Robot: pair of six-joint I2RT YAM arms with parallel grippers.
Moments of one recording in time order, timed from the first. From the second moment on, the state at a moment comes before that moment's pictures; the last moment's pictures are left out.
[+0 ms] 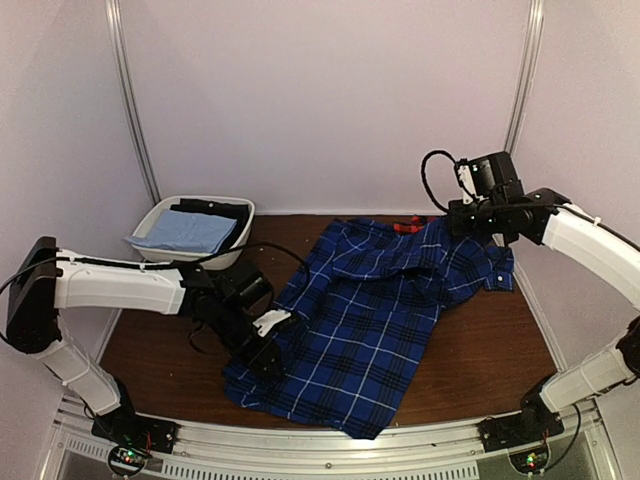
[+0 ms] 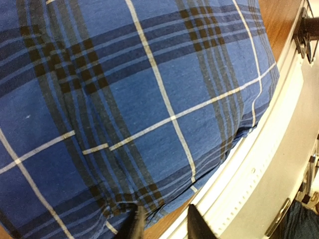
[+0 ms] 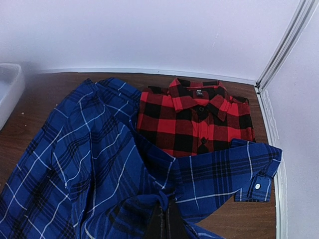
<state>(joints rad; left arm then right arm) -0.93 1.55 0.96 -0.63 0.45 -0.28 0.47 1.32 1.27 -0.58 0.35 0.23</state>
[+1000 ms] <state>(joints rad) -0.74 1.53 0.92 -0.44 0.36 -0.47 0.93 1.90 1.47 -0.52 0.01 0.28</state>
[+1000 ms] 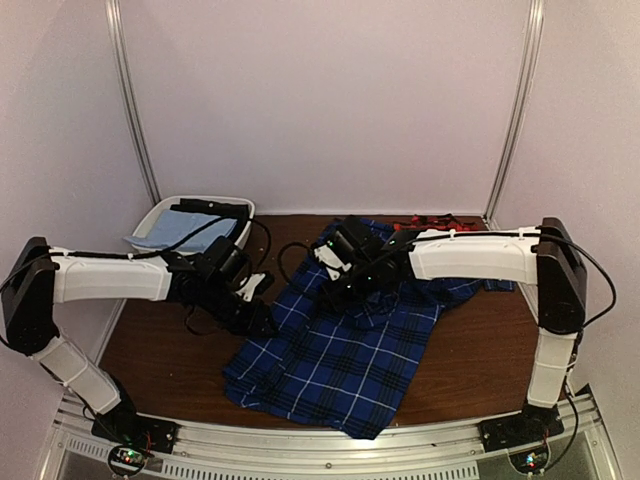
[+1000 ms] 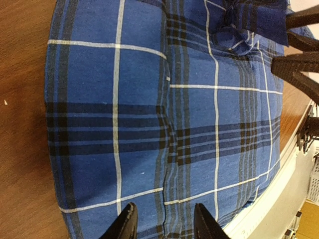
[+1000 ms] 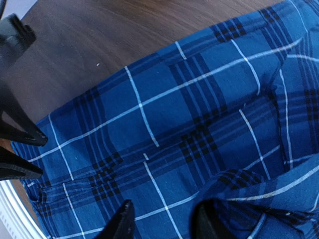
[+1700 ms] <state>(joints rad) -0.72 1.57 0.92 -0.37 0.38 -0.47 0.74 1.58 1.12 -0.34 0.06 0.29</state>
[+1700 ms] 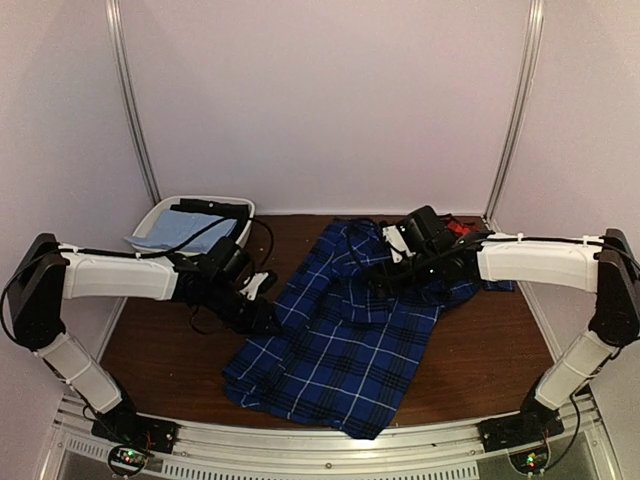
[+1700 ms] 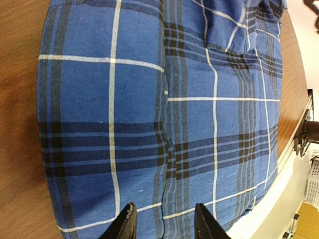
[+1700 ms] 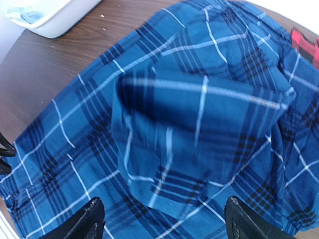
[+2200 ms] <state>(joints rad) -0.72 1.58 0.93 -0.36 0.40 -0.47 0.67 1.66 0.95 -0.13 -0.07 0.39</state>
